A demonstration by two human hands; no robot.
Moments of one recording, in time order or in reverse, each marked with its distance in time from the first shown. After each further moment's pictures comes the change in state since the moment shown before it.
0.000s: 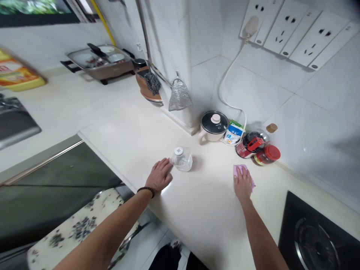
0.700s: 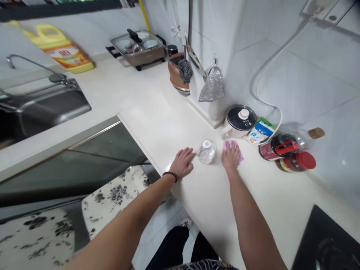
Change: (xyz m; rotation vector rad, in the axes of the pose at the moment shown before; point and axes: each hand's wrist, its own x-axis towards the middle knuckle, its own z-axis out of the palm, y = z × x) left_hand -0.005 0.005 0.002 -0.081 -0.017 -0.008; right_hand 0.085 -0.190 0.015 0.128 -0.015 -0.158
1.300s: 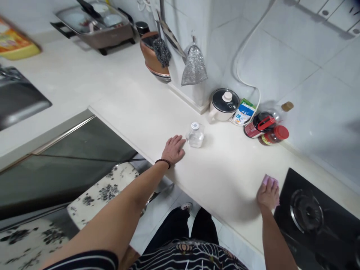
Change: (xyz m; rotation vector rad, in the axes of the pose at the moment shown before) left_hand 0.005 0.002 0.006 -0.032 0.026 -0.024; right_hand -0.286 0.242 -0.072 -0.205 0.126 0.563
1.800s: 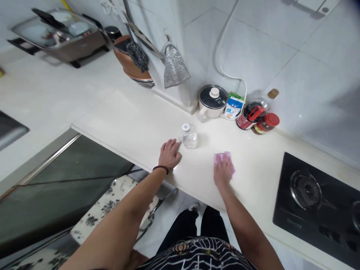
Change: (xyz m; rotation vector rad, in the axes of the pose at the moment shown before) left_hand -0.001 -0.002 0.000 0.021 -0.003 0.018; right_hand -0.067 -0.248 0.000 0.088 -0.302 -0.293
